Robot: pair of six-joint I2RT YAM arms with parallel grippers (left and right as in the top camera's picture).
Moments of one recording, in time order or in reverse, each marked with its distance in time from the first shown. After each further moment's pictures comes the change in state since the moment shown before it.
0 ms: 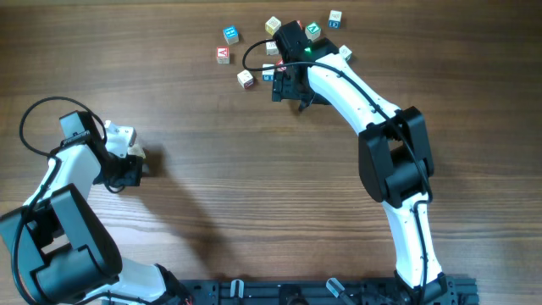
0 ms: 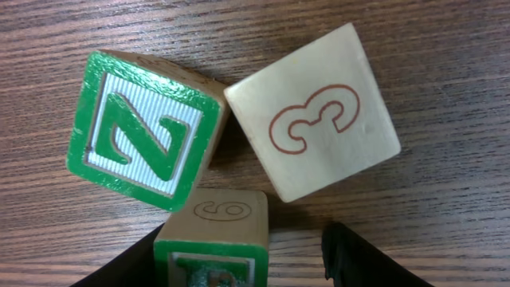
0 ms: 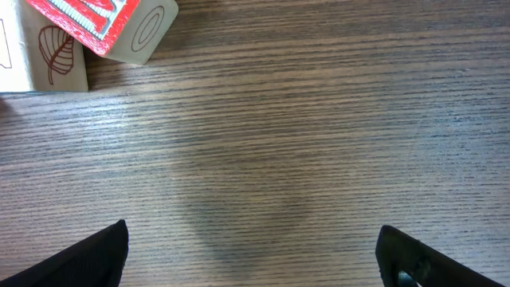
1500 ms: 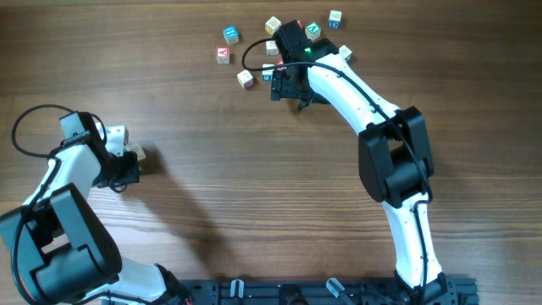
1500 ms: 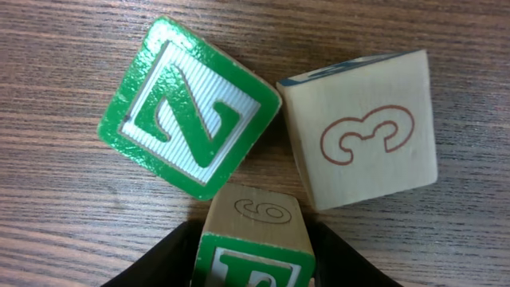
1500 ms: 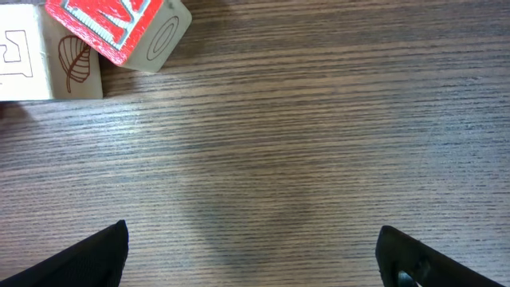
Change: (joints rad) left arm 0.000 0.002 0.000 0.001 0.000 -0.216; right arm 0.000 0.000 -0.002 0.019 -0.011 0.000
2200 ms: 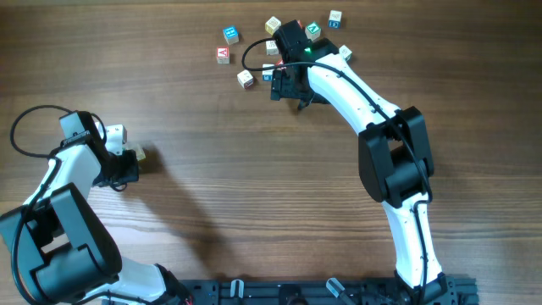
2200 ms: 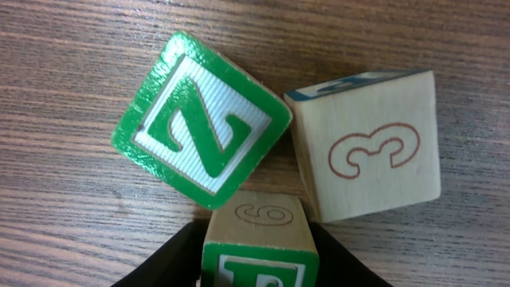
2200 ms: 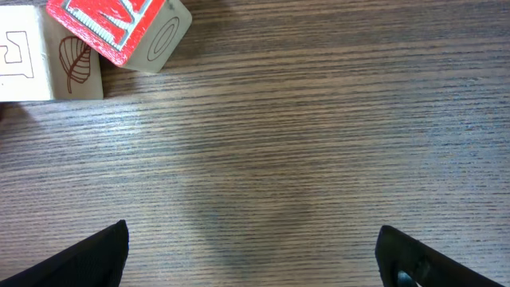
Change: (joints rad) left arm 0.000 0.001 0.000 0.016 0.000 -0.029; right arm 0.000 0.000 0.000 0.002 0.000 0.000
